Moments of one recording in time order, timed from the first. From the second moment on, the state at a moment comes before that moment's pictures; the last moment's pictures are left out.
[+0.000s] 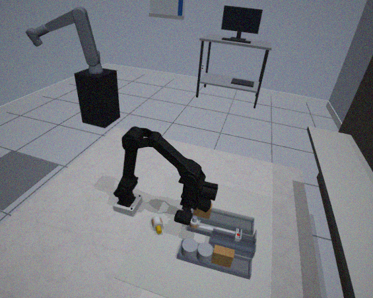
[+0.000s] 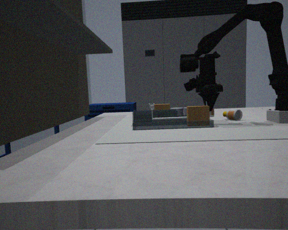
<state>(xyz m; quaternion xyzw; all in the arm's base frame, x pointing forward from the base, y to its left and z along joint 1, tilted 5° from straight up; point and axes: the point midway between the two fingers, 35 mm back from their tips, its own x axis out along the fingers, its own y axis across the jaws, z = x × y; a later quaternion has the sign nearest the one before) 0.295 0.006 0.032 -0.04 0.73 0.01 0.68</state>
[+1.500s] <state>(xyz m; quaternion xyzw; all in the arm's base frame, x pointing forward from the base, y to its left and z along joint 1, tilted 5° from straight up) 0.312 0.007 0.032 -0.04 0.73 0.01 0.68</state>
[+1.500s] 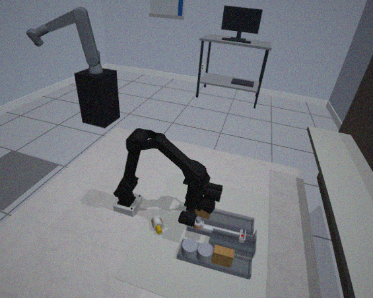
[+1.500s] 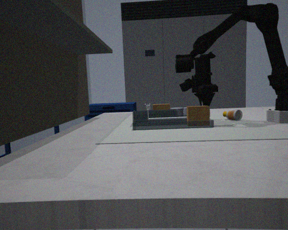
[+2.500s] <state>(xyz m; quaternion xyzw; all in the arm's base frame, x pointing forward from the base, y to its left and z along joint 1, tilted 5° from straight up) 0.322 0.008 0.033 -0.04 0.73 0.01 0.68</state>
